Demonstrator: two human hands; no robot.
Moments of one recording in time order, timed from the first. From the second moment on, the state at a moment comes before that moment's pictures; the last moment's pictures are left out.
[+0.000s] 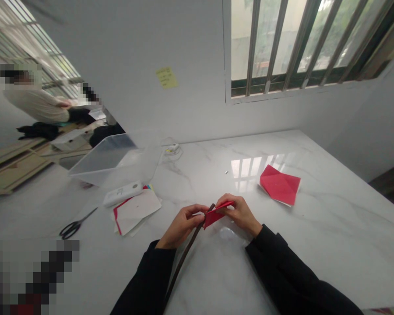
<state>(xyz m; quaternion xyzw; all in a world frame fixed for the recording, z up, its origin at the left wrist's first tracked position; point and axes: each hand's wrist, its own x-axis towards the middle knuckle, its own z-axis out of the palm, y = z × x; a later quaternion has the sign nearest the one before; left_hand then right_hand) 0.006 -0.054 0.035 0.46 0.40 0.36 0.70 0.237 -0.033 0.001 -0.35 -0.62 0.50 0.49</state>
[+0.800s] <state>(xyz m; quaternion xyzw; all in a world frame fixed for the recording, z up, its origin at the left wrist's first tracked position) 0.007 -0.054 0.034 0.49 0.39 0.34 0.70 0.238 -0.038 0.006 -0.34 -0.54 0.63 0.44</state>
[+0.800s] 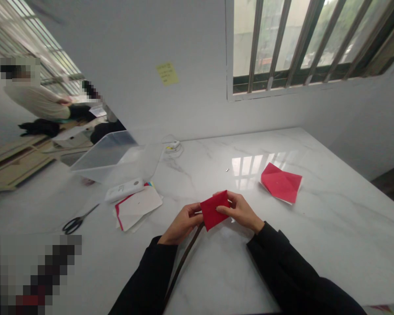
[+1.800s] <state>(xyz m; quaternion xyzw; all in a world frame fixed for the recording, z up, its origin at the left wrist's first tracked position) -0.023 -0.040 0.052 0.13 0.39 0.59 0.70 0.264 -0.016 -0.012 -0.35 -0.43 0.71 0.44</state>
